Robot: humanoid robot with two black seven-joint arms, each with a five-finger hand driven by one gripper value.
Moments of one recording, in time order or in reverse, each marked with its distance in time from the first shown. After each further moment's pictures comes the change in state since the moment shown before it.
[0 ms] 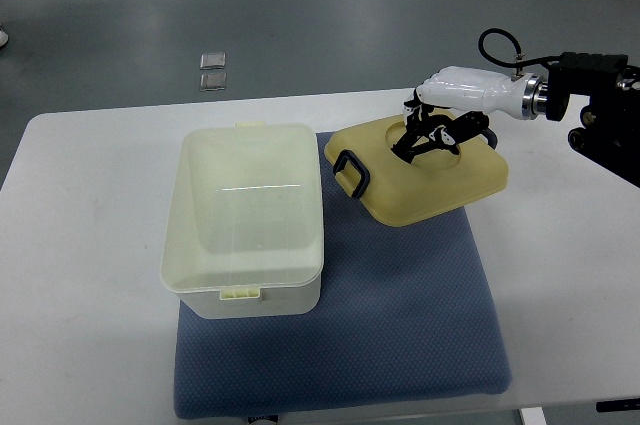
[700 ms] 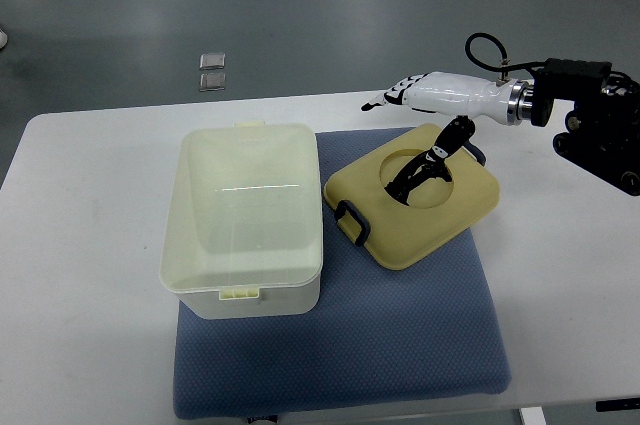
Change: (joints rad) left arm 0.000 0.000 0.000 0.000 0.000 0.001 0.000; right arm -0.008 0.020 0.017 0.021 0.031 0.023 0.000
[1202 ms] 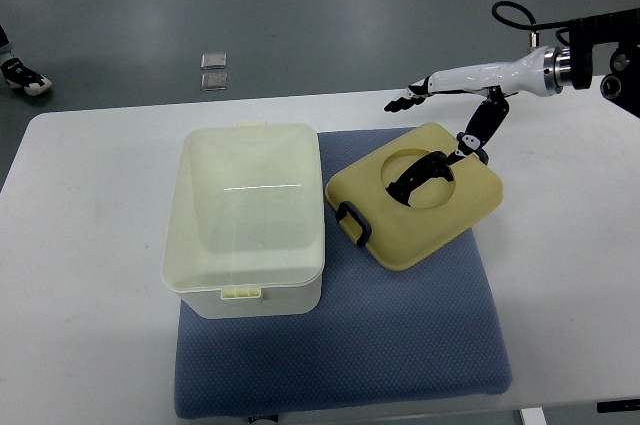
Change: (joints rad) left arm 0.000 0.000 0.000 0.000 0.000 -0.001 0.000; right arm 0.128 -0.126 -0.002 0.031 0.229 0.527 0.000
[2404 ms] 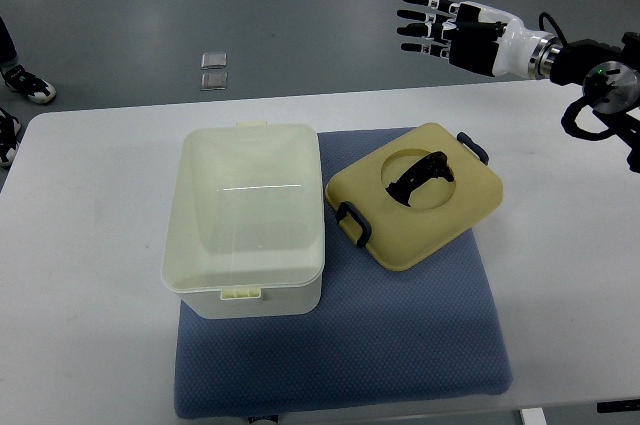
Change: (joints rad) left arm 0.000 0.000 0.000 0.000 0.000 0.000 0.000; right arm -0.099 0.180 0.115 -0.204 1.546 -0.090 -0.653
